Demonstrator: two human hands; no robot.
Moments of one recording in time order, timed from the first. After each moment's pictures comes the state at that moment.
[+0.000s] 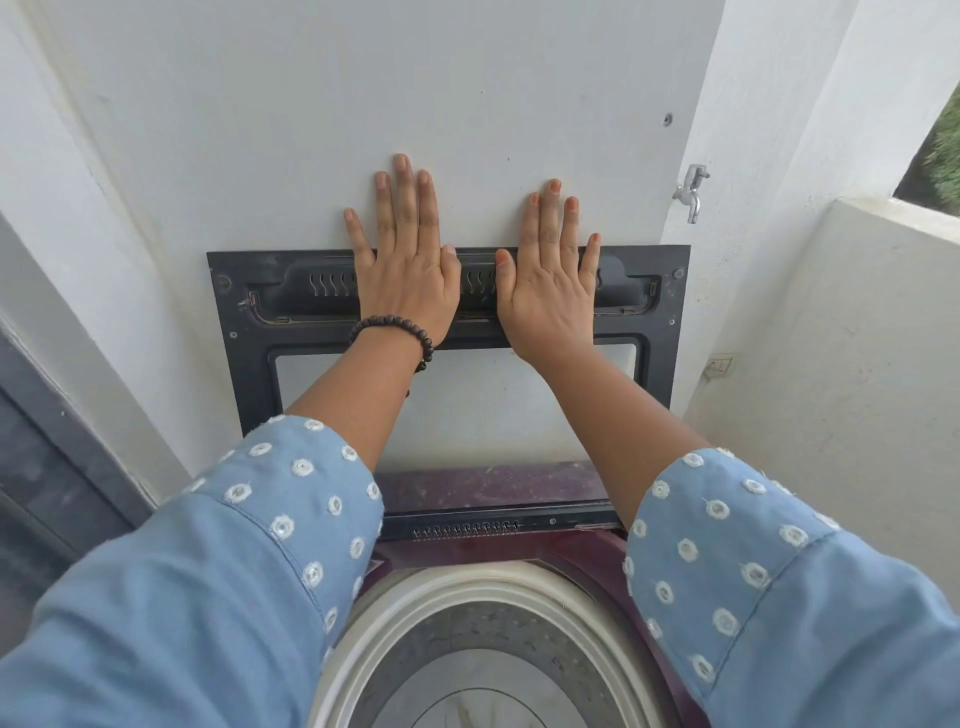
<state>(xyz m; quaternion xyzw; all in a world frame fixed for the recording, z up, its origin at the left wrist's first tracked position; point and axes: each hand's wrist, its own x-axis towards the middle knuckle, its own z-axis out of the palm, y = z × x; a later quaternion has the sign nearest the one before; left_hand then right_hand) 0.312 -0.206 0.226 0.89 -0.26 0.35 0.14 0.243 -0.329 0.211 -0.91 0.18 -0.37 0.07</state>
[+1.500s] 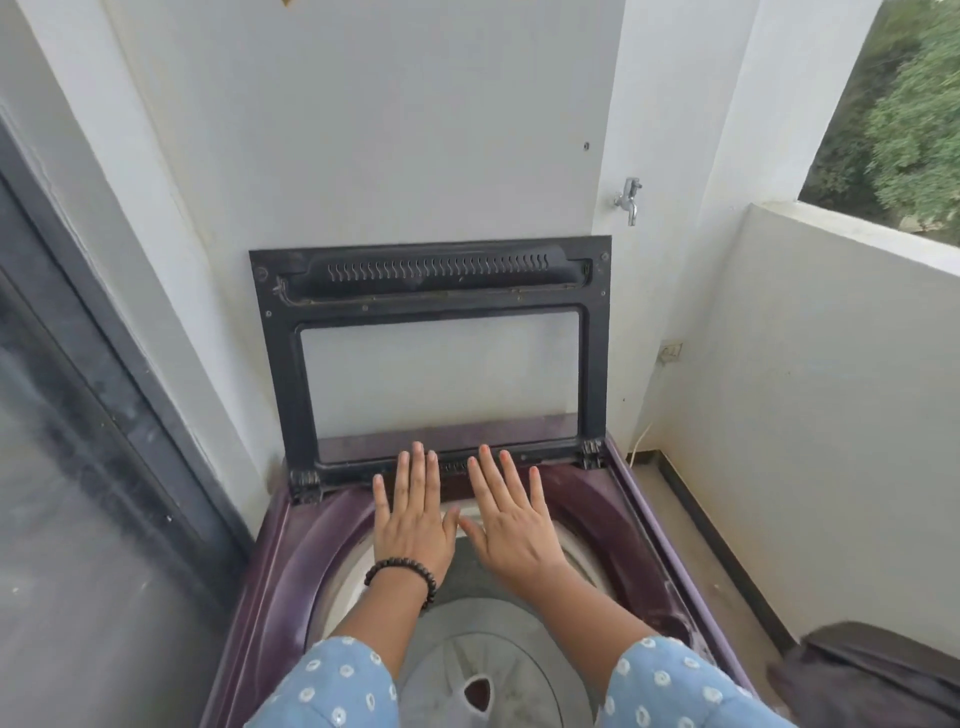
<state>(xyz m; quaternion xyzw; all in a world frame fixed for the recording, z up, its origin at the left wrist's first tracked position) 0.134 -0.101 0.002 0.94 -0.29 0.17 0.10 0.043 -0.222 0.032 -0.99 0.11 -0.08 0.06</state>
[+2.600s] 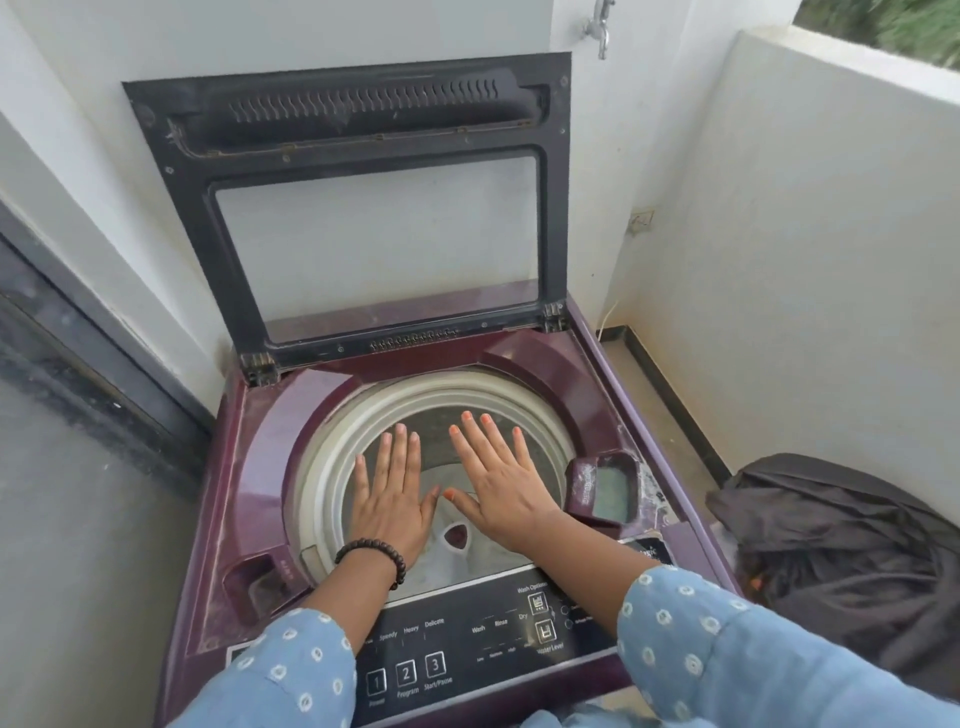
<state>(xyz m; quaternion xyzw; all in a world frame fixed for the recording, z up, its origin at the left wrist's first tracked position) 0.045 -0.046 -0.077 0.94 -0.34 0.03 0.02 -0.051 -0.197 -0.023 -0.99 0.07 0.01 0.11</state>
